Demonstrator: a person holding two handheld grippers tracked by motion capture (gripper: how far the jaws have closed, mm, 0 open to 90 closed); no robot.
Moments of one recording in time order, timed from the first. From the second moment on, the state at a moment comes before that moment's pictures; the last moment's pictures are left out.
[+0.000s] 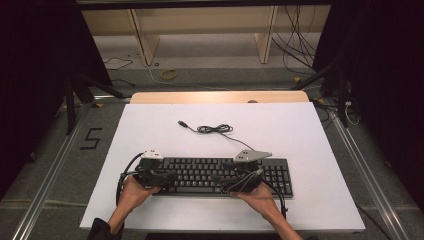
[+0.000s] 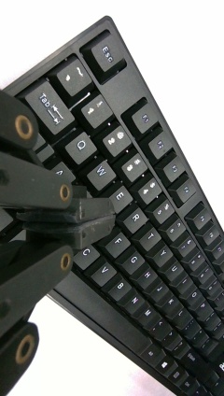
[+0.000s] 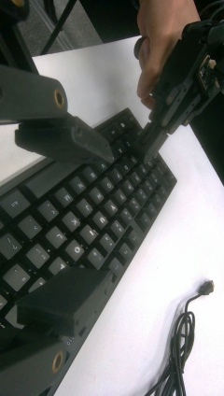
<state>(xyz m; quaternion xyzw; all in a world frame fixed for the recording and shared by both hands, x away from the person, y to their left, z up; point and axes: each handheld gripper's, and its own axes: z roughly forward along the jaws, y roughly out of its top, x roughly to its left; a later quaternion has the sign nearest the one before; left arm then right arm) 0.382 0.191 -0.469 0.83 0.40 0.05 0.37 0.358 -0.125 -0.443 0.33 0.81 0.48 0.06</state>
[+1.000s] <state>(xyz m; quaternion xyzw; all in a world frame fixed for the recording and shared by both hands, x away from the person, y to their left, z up) 0.381 0.194 -0.466 0.82 0.41 0.05 0.39 0.356 -0.129 -0.443 0.33 0.81 0.48 0.06</state>
